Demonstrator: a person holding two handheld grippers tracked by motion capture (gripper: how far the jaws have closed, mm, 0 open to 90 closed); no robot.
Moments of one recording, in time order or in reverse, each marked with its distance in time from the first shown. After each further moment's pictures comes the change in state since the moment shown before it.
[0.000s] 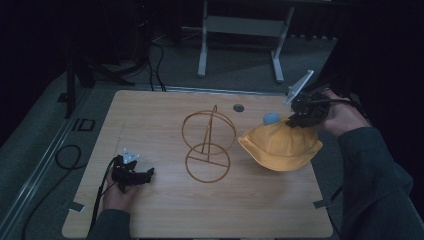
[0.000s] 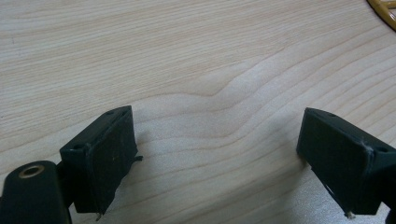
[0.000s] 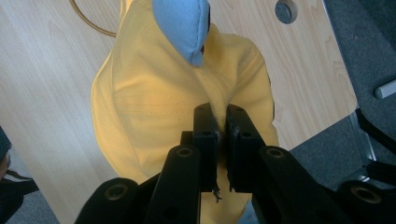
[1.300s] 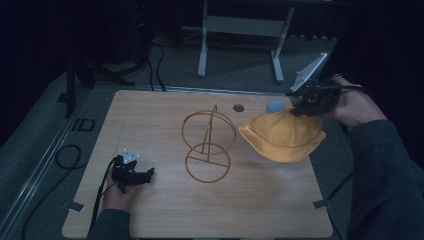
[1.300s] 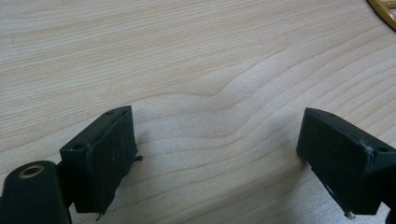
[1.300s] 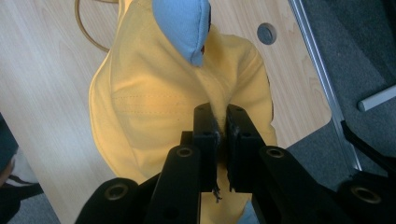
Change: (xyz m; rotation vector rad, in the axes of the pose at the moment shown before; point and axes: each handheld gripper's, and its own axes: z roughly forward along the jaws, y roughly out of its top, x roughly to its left) left arm 0.000 0.000 0.000 -0.003 0.001 -0.001; right arm -0.008 0.008 -0.040 -0.058 -0.021 -0.010
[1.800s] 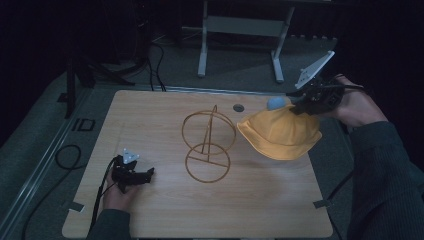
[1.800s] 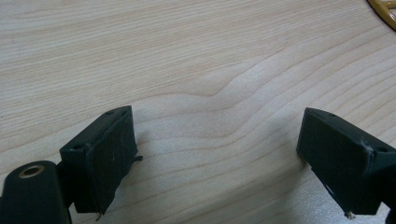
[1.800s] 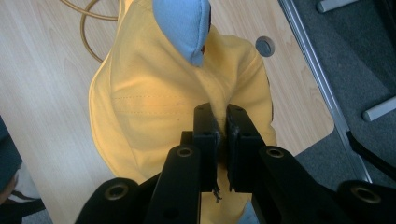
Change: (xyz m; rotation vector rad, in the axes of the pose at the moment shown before) left arm 0.000 0.000 0.000 0.002 -0.001 0.000; right arm -0.004 -0.006 -0.002 -0.068 0.010 0.025
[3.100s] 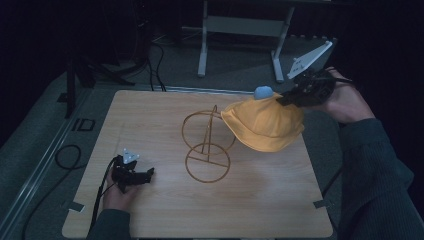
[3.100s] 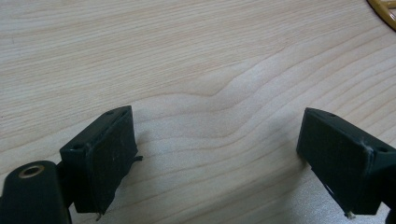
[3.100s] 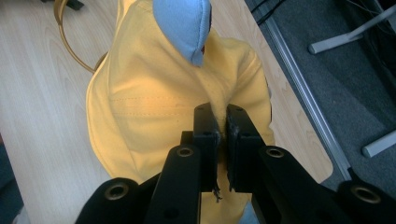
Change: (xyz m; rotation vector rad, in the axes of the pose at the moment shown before) left arm 0.000 0.000 0.000 -0.001 0.000 0.000; right arm 0.006 0.027 -0.006 -0.151 -0.001 -0.006
